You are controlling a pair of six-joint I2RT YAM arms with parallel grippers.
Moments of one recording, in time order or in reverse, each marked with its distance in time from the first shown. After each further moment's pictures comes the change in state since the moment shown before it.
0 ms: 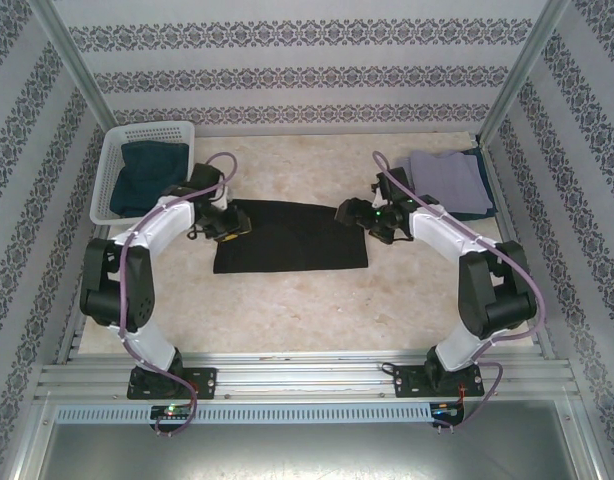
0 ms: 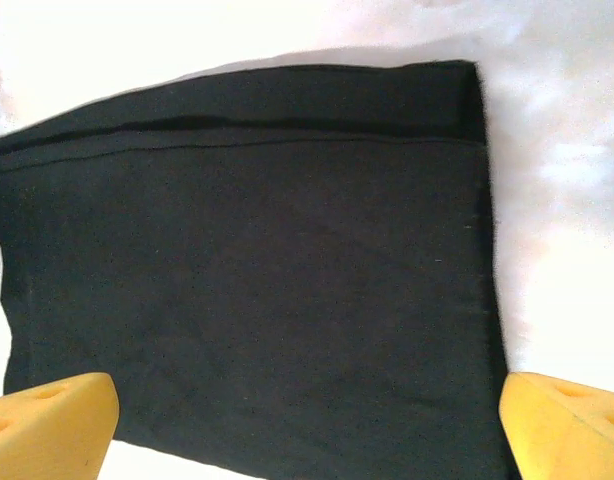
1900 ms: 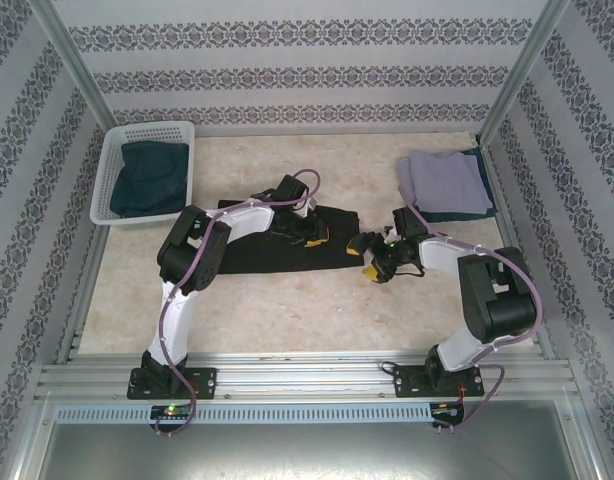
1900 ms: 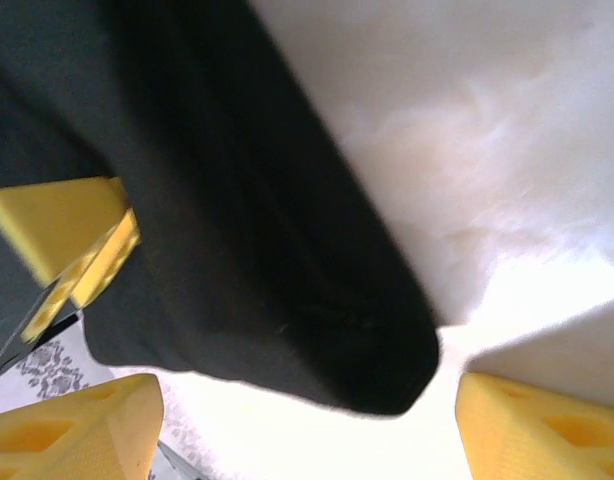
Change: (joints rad) left arm -0.328 0.490 0.292 0.317 0.189 -0.243; right arm -0.106 -0.037 -0.374 0.249 -0.319 0.325
